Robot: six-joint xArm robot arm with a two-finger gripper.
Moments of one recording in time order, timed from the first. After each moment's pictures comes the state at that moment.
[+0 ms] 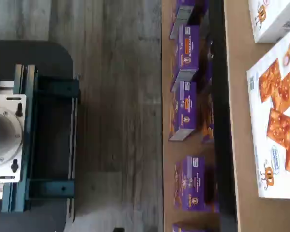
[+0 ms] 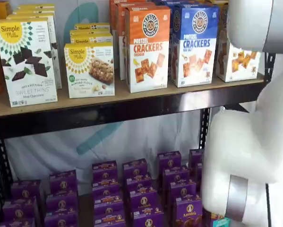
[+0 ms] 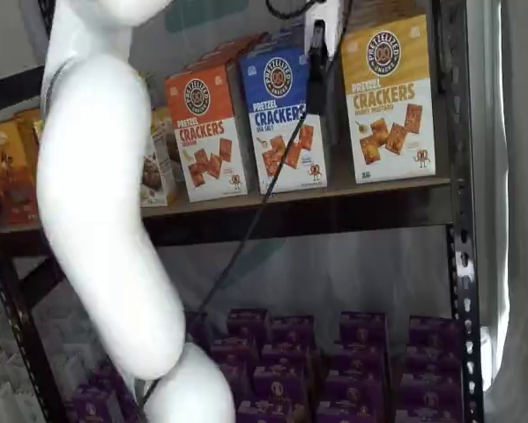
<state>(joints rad) -0.66 -0.25 -1.62 0.27 1.94 -2.13</state>
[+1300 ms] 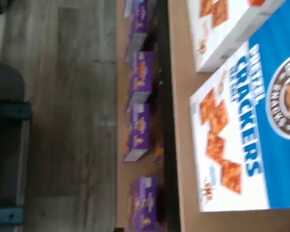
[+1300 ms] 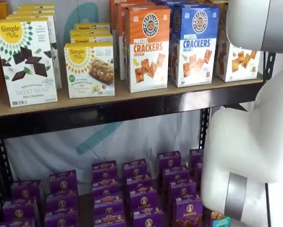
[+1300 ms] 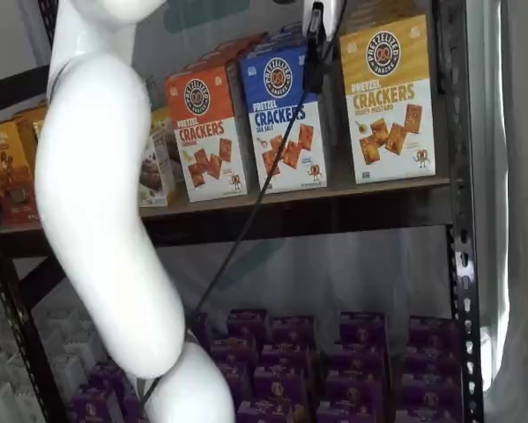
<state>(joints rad) -0.73 -0.25 -1.66 0.43 1.90 -2.11</state>
